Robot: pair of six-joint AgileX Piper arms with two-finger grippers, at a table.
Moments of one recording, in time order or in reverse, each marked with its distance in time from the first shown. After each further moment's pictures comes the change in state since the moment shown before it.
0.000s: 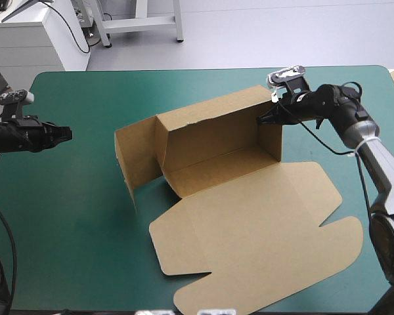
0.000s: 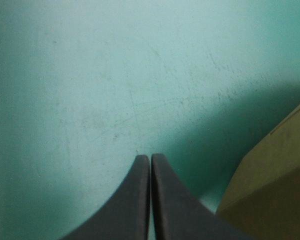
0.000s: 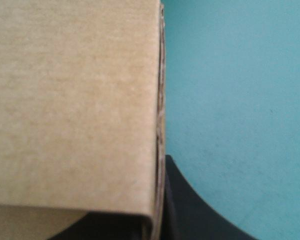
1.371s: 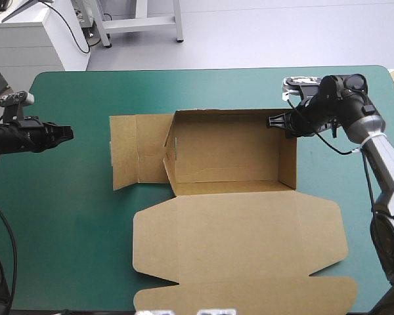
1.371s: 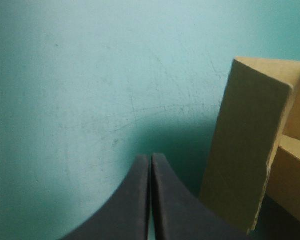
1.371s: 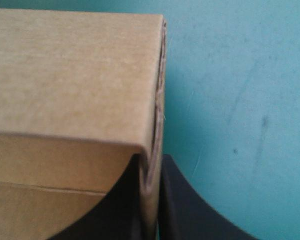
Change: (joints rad) left arm 0.000 0.000 0.027 -0.027 -0.037 0.004; right arm -0.004 0.004 -0.056 -0.148 0.348 0.392
